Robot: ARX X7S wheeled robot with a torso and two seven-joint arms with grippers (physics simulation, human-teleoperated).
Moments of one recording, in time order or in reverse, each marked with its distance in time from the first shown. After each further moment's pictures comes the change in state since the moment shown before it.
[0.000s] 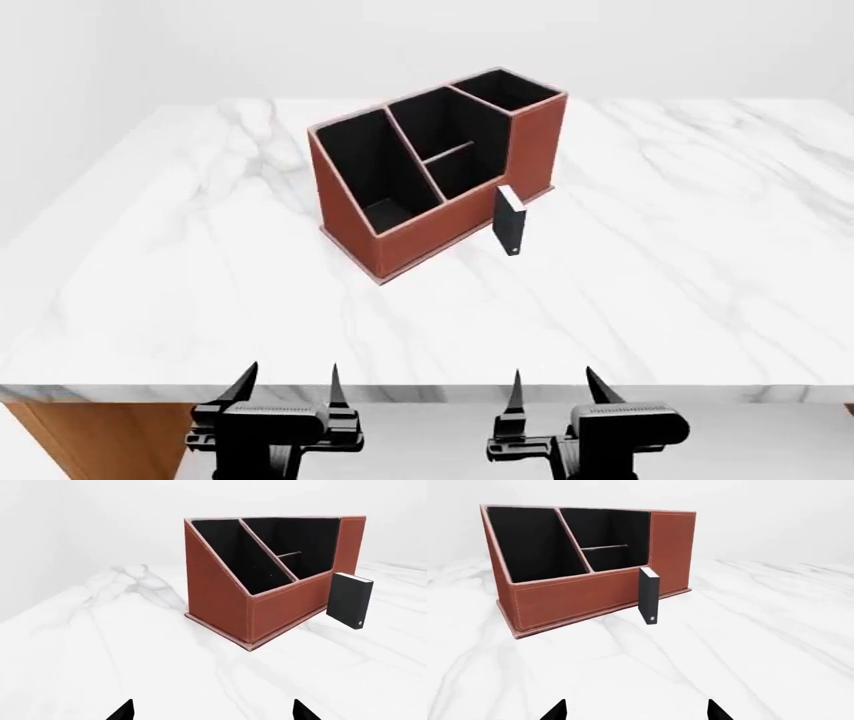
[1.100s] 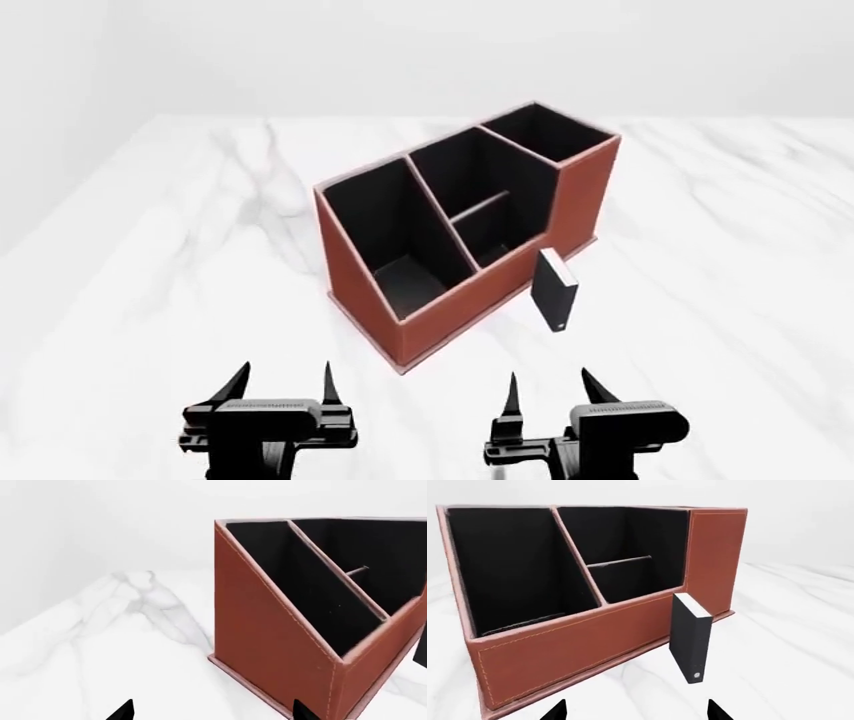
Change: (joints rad) left arm -0.001 -0.036 0.025 0.025 -0.046 -0.022 -0.052; right arm -0.011 0.042 -0.043 -0.067 0.059 0.062 0.024
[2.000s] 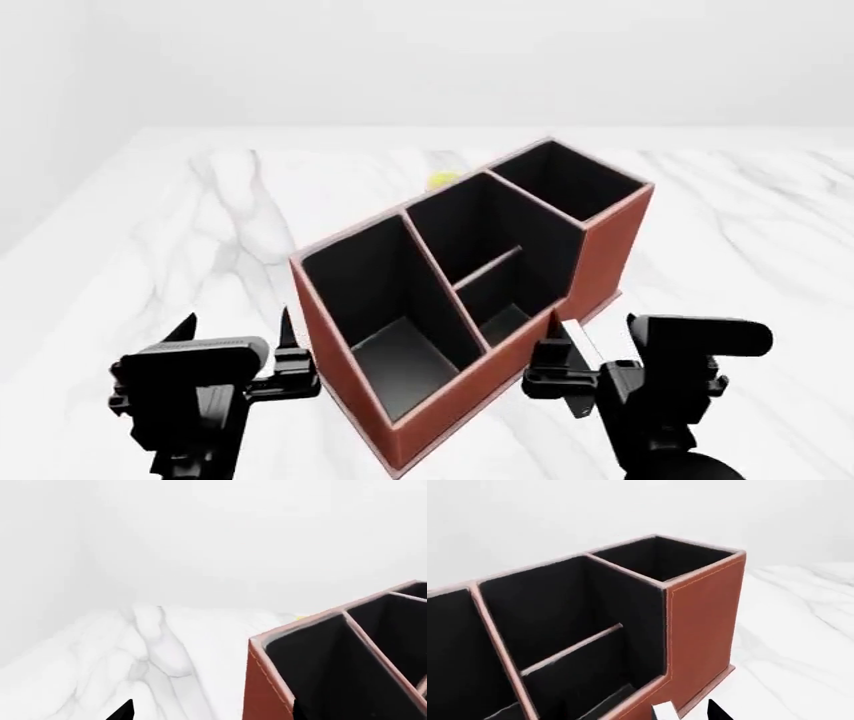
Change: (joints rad) left arm -0.038 -0.123 -0.080 0.537 -0.194 -0.512 -0.156; right arm 0.186 0.089 0.185 -0.529 0.331 0.787 0.154
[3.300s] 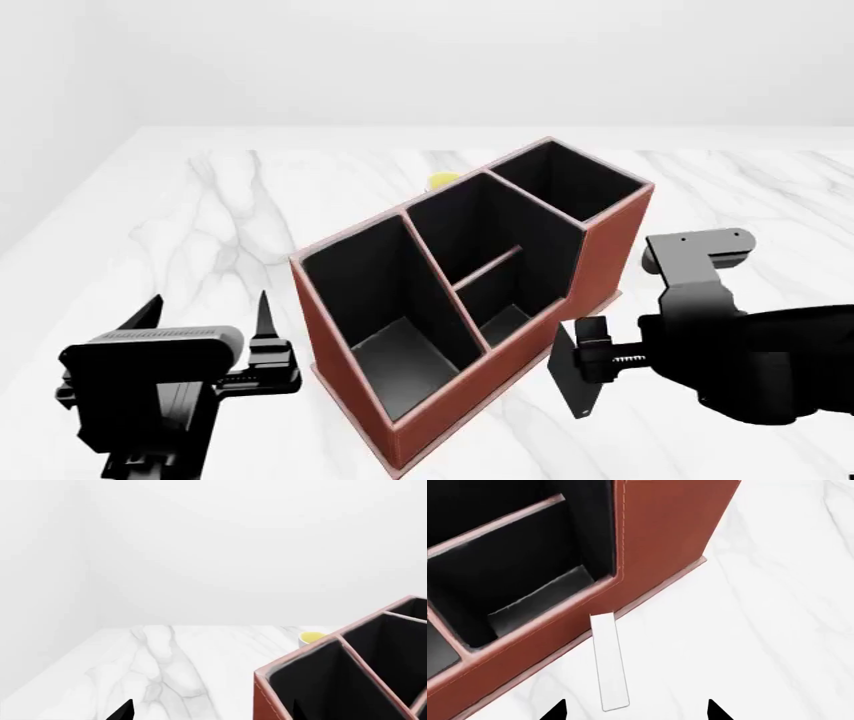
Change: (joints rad) left arm -0.018 -0.084 -0.057 0.256 -0.099 -0.230 -0.089; right arm 0.686 0.408 -0.267 0.597 1.117 0.550 0.644
